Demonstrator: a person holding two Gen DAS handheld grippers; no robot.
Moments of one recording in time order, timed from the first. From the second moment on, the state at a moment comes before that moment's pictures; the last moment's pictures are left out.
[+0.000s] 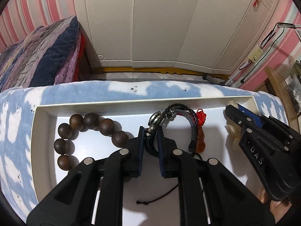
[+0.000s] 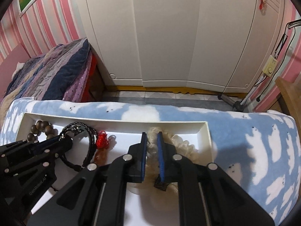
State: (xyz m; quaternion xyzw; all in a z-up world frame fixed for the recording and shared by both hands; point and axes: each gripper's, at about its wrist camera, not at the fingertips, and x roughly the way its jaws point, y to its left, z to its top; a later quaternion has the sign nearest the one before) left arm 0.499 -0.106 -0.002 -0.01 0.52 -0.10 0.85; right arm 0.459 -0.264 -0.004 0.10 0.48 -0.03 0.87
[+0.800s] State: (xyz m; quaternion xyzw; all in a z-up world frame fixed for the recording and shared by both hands) left arm 0.368 -0.060 0.103 0.02 0.43 -0.11 0.90; right arm 0.344 -0.268 0.102 0.10 0.41 0.00 0.91
